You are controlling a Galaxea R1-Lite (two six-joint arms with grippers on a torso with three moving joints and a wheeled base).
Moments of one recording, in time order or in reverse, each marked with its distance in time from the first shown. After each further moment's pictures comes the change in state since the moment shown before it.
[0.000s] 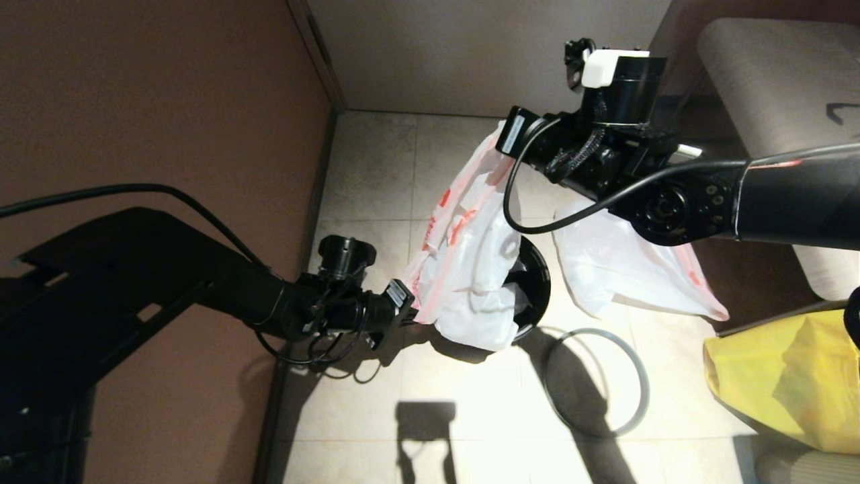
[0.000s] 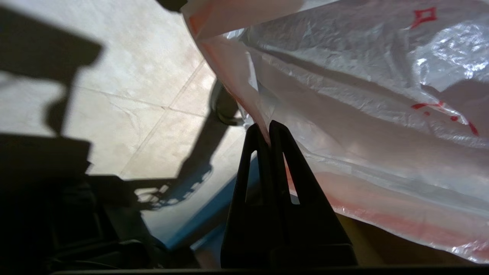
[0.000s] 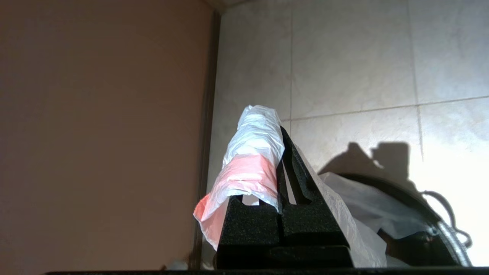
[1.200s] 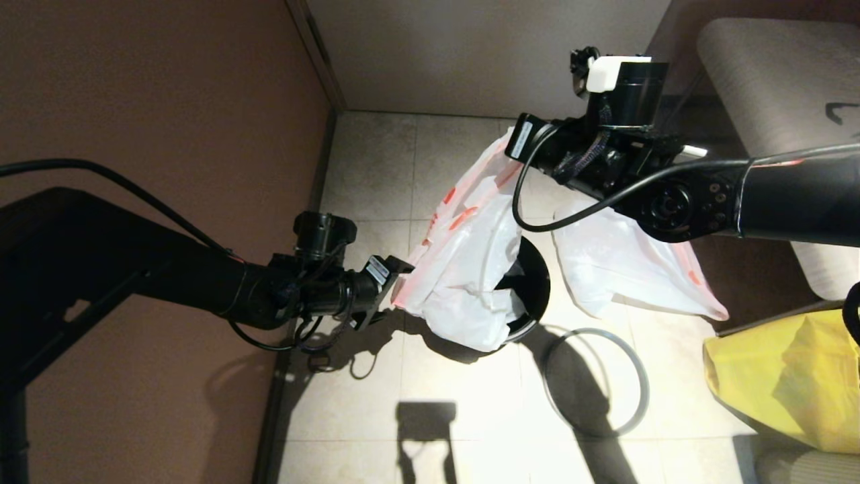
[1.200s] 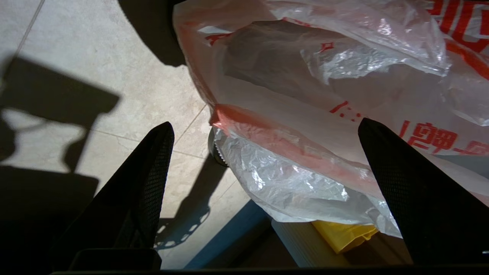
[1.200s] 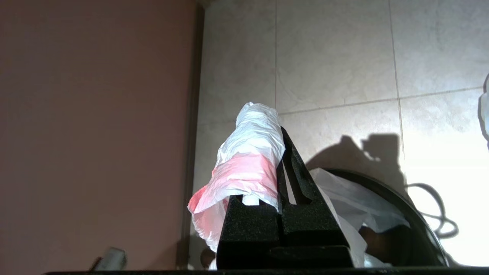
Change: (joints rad) left arm 0.021 -0.114 0.020 0.008 0.154 -0.004; right arm -0.027 0.007 -0.002 0.032 0.004 -0.005
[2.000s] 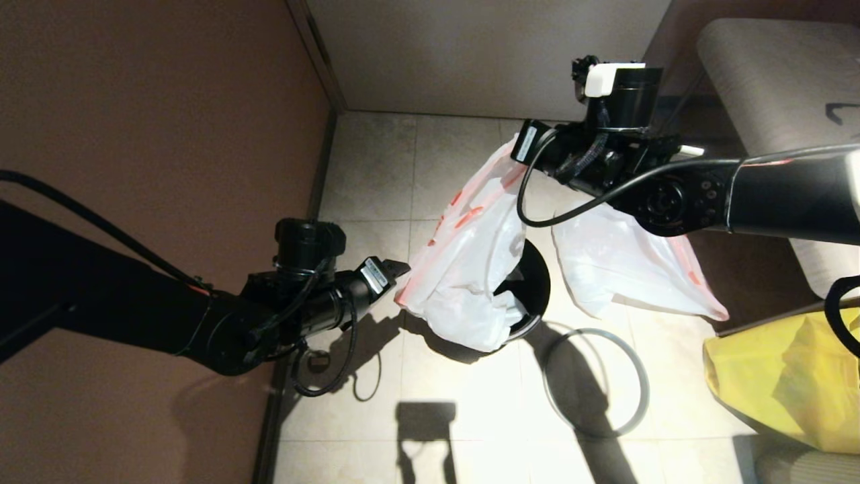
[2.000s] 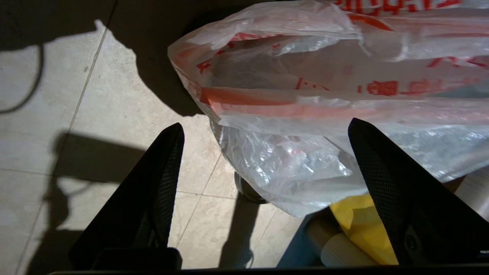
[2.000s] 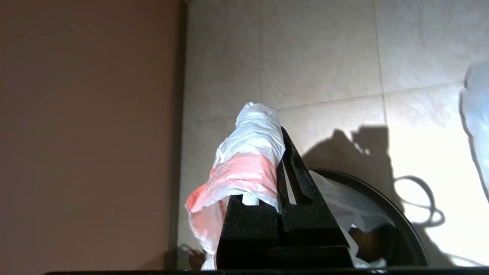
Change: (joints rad) left arm -0.080 -0.137 0.232 -0.247 0.215 0.201; right arm -0.036 0.034 -0.053 0.051 -0.002 0.003
